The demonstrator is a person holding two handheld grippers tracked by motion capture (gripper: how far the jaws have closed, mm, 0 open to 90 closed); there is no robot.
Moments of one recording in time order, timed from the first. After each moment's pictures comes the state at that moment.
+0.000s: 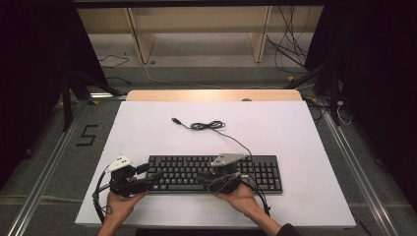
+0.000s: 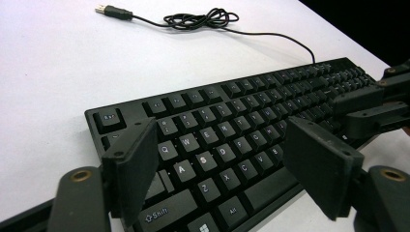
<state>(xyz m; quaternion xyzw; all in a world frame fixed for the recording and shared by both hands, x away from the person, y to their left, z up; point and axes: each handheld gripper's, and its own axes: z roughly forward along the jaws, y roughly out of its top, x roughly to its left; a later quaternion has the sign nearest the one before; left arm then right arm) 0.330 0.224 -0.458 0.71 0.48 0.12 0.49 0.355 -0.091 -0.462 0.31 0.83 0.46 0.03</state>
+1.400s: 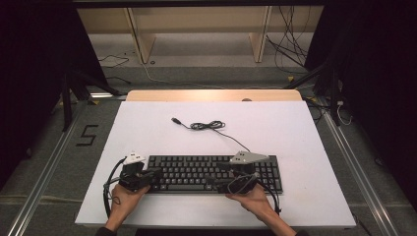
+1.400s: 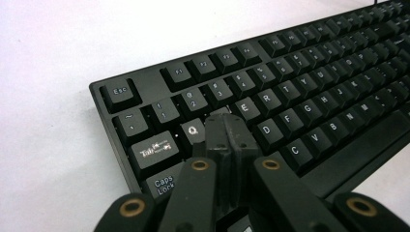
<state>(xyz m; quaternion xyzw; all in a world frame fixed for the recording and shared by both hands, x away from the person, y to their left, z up) 0.356 0.210 -0.476 0.77 0.49 0.12 0.40 0.344 -0.128 -0.443 0.34 0.79 0.51 0.05</state>
